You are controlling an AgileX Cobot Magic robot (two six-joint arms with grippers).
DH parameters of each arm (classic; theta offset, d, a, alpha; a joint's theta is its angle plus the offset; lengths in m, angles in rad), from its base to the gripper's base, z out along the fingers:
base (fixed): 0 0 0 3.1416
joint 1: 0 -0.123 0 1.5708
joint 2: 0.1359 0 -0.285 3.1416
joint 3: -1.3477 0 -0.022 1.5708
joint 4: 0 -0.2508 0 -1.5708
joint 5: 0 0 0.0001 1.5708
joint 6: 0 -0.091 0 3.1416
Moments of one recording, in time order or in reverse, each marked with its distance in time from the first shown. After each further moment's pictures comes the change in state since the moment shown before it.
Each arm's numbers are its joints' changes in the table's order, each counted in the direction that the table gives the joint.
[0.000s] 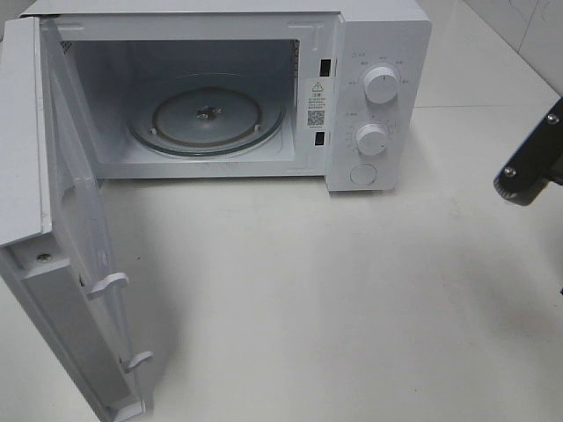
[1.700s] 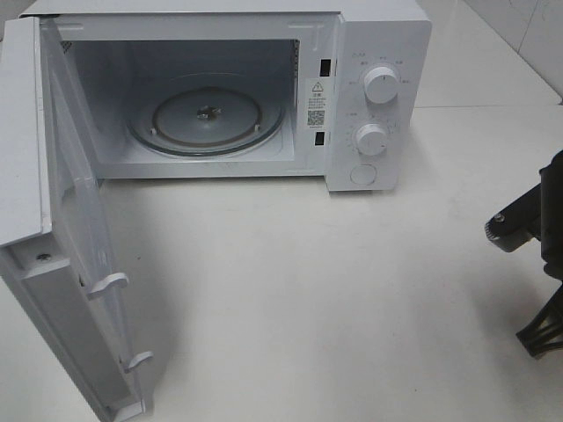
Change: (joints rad) left arm 0.000 0.000 0.000 0.000 0.000 0.000; right arm 0.055 0.203 -0.081 -0.135 0.112 -0.348
